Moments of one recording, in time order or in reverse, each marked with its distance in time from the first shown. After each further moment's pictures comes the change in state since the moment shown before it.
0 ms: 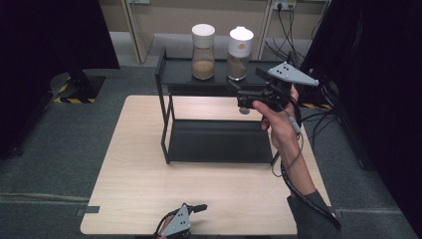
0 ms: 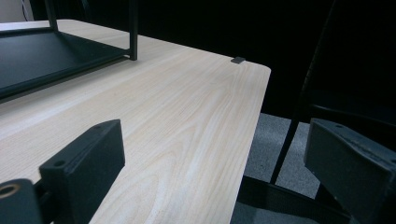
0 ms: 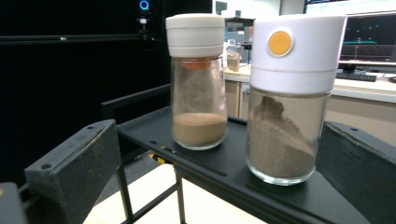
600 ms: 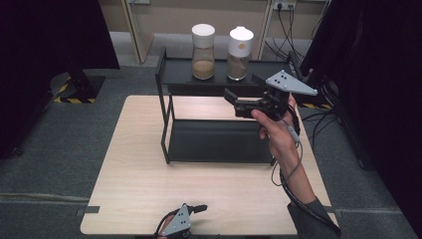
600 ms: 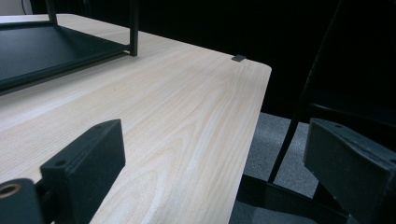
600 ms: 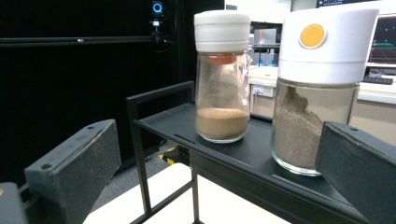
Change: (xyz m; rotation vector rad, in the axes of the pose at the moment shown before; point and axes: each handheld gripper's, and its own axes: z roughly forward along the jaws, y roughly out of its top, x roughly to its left) left arm 0.001 -0.001 0.001 0.005 0.002 -0.021; right arm 0.010 -0.009 -0.009 -0.016 0.040 -0.007
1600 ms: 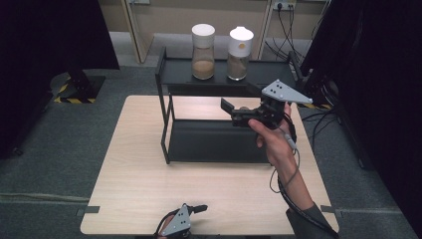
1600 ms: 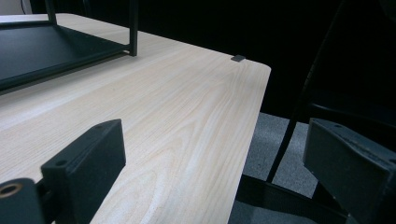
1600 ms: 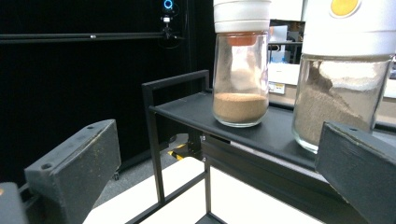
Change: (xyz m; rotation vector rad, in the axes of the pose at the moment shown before) left arm 0.000 0.000 0.000 0.001 -0.002 0.002; right arm 0.003 -0.017 -0.003 0.011 0.043 0.003
